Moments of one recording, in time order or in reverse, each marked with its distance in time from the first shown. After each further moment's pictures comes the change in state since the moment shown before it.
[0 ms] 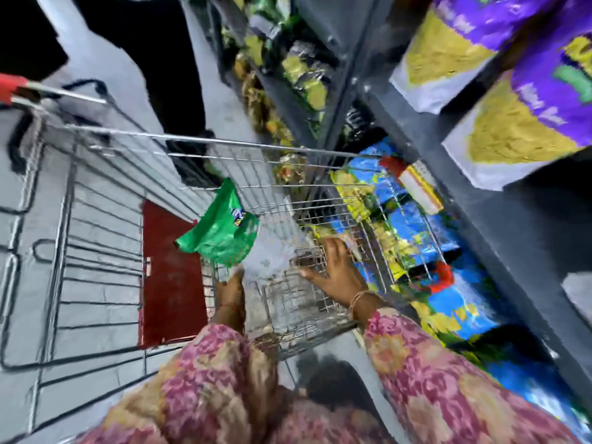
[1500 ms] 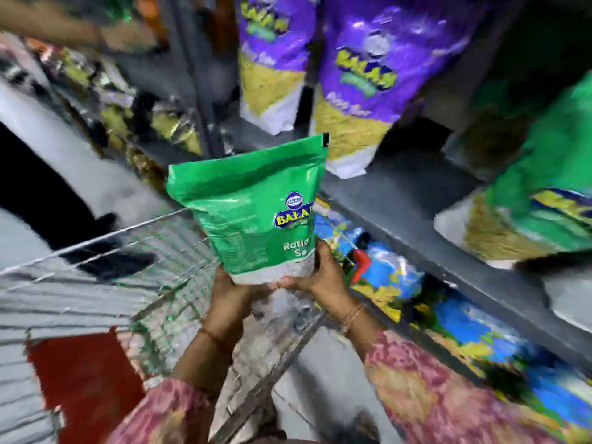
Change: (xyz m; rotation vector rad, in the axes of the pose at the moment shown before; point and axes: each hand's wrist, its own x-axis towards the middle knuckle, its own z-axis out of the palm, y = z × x) left_hand -0.120 0.066 0.103 0.302 -0.699 0.448; right_hand -0.048 0.018 -0.082 0.822 0.535 0.204
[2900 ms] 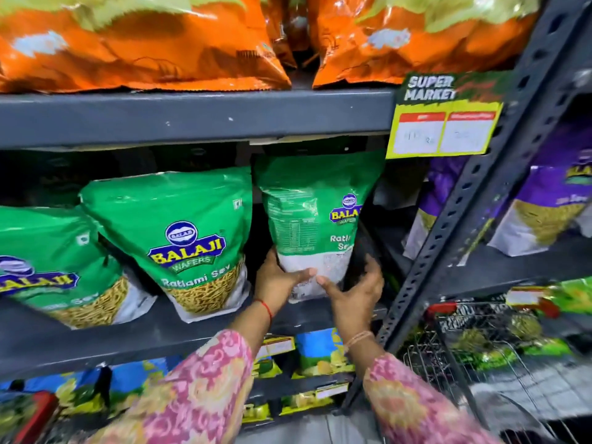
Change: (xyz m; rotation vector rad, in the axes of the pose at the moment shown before) left_hand -0.198 -0.102 0.531 0.513 -0.812 0.428; right_hand -0.279 0.097 -0.460 -0.109 1.492 -0.068
